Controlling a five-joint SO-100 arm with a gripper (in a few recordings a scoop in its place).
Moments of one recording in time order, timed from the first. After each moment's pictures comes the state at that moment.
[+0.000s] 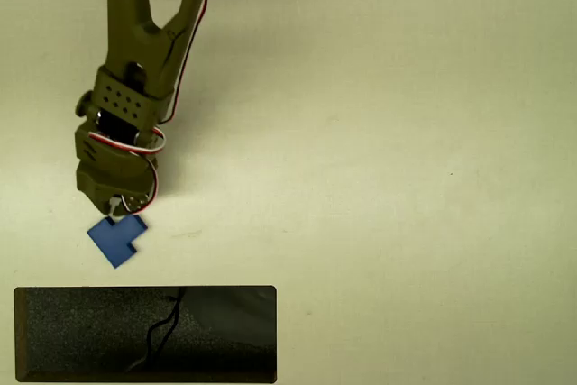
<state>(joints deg) 24.9 46.2 74.3 15.6 -104.6</state>
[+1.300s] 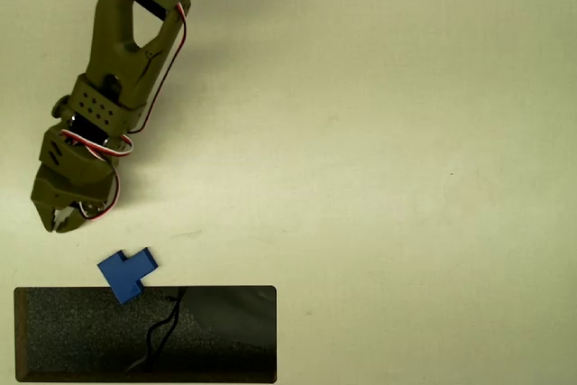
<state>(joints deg) 30.8 27.8 52.3 7.8 -114.3</state>
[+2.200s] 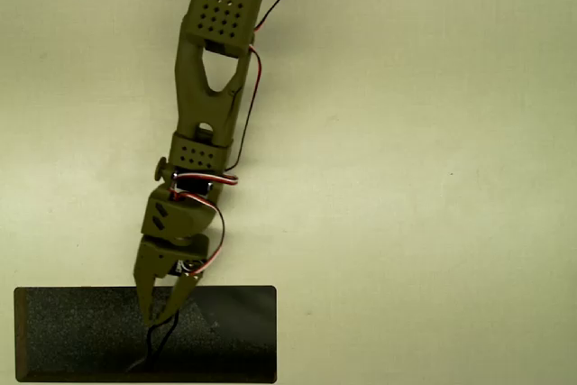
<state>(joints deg) 12.8 7.5 33.3 -18.5 -96.7</state>
